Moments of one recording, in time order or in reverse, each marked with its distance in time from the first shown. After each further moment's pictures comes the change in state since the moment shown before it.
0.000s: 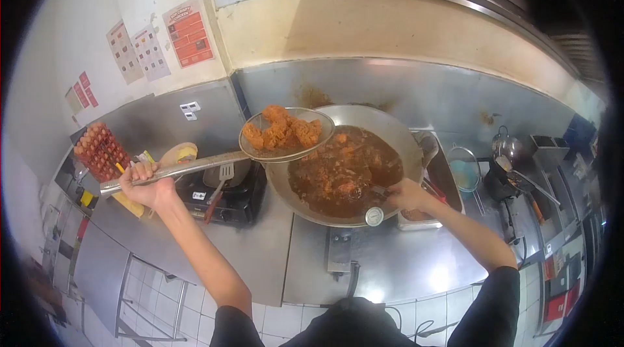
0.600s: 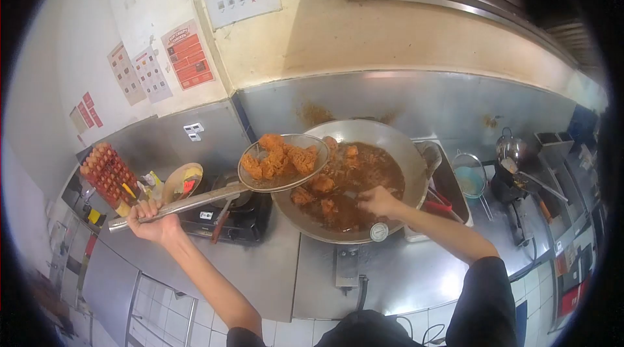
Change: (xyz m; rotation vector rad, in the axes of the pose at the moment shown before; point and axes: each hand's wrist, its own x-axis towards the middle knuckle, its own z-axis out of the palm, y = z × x) left_hand -0.003 0.016 -0.025 -0.004 -0.060 -0.009; right_hand 0.063 -0.057 0.037 0.561 -0.012 0.233
